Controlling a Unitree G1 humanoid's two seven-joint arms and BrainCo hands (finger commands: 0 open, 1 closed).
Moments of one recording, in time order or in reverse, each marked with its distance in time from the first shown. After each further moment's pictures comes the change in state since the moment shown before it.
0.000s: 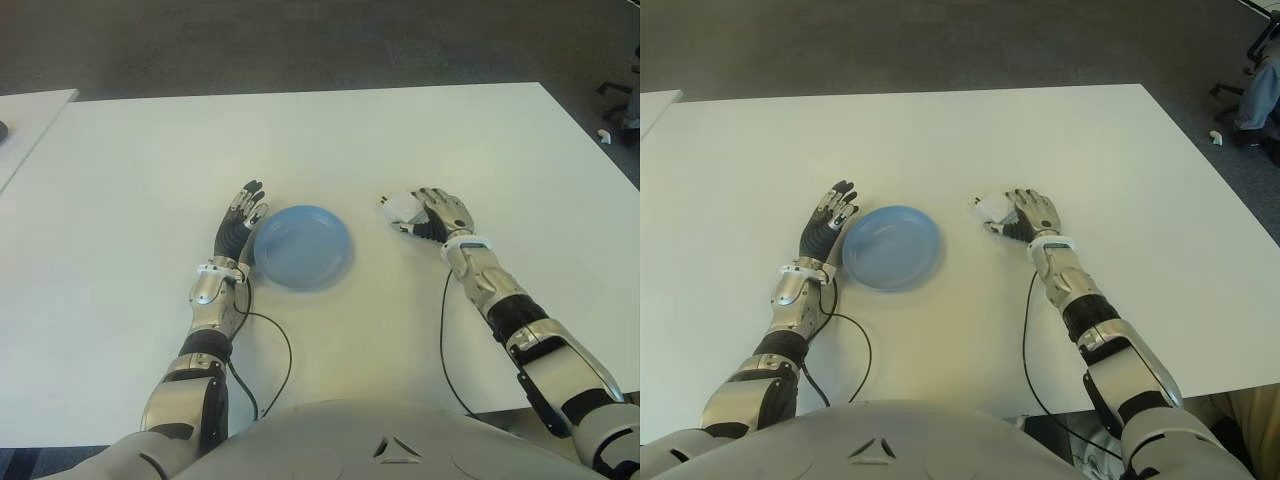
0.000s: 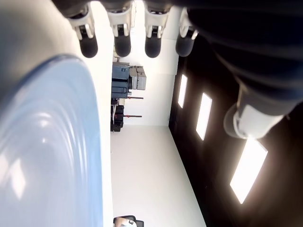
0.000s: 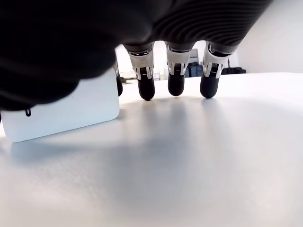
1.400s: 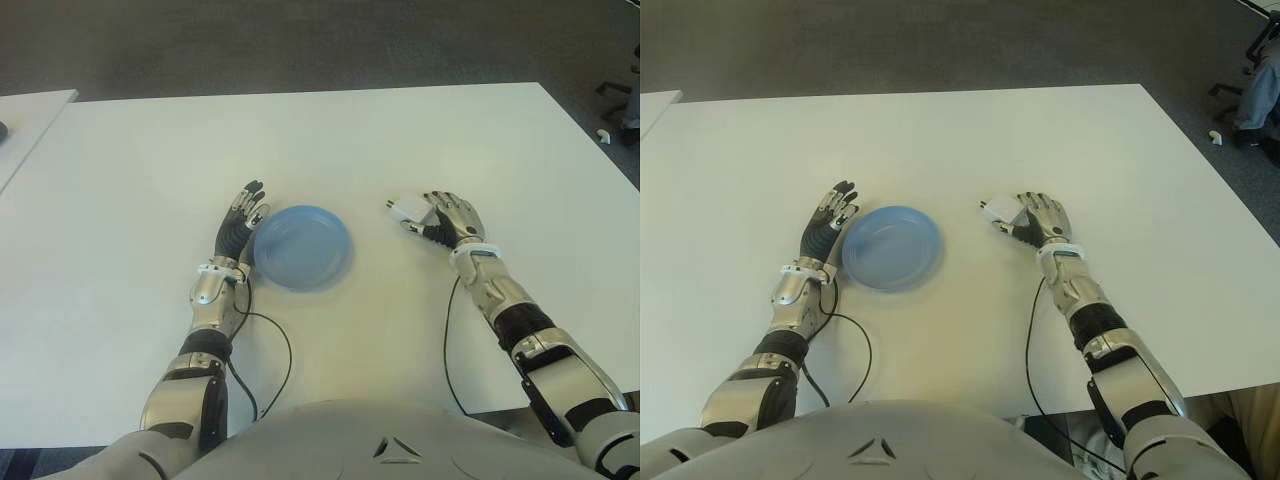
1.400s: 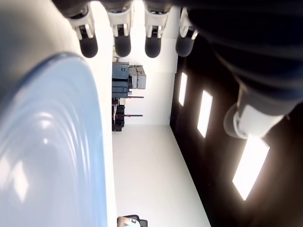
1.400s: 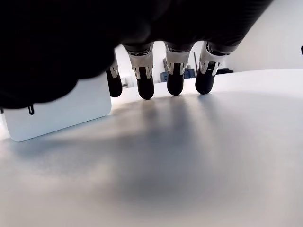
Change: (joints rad) left arm -0.003 0.016 -0.001 0.014 0.018 -0.023 0.012; right arm 0.057 -0.007 -0.061 -0.002 0.030 -0.018 -0.034
